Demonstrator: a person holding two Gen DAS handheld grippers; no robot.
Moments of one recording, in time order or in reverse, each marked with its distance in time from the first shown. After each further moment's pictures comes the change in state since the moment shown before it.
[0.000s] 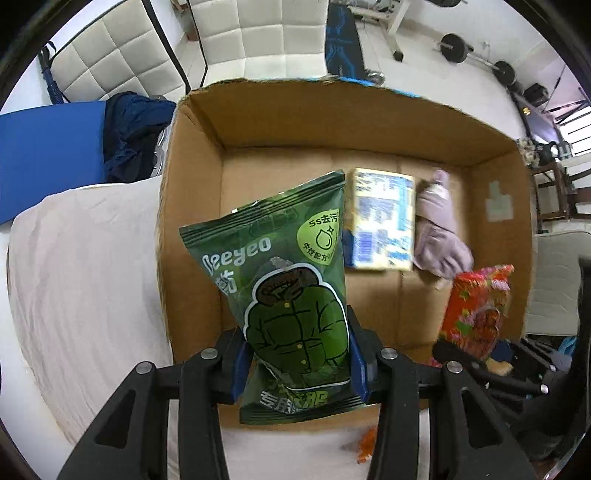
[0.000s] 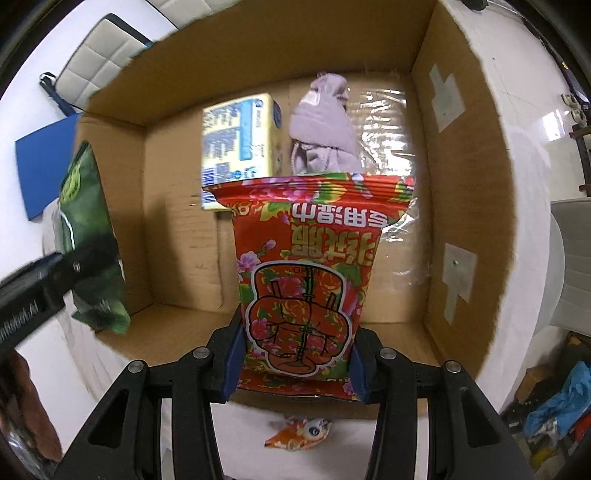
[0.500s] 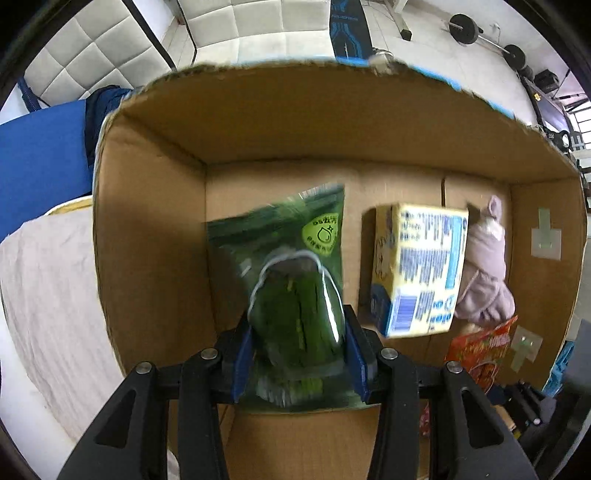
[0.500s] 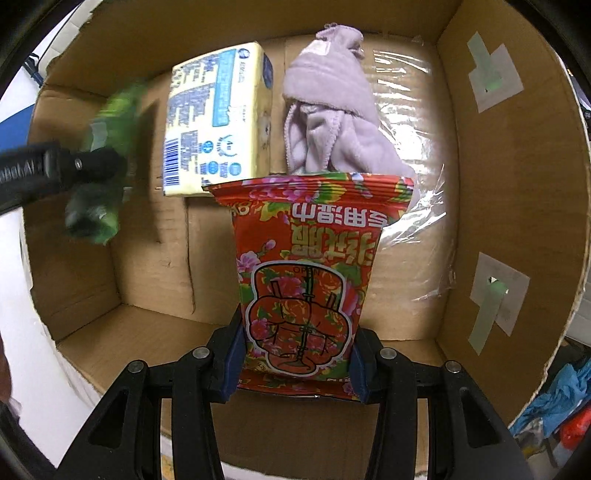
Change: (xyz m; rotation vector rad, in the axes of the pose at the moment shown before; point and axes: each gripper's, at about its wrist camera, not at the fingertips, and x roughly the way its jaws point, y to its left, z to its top) left arm 0.056 0.004 0.057 0.023 0.086 0.010; right arm 0.045 0.013 0.010 -0.020 0.061 -0.062
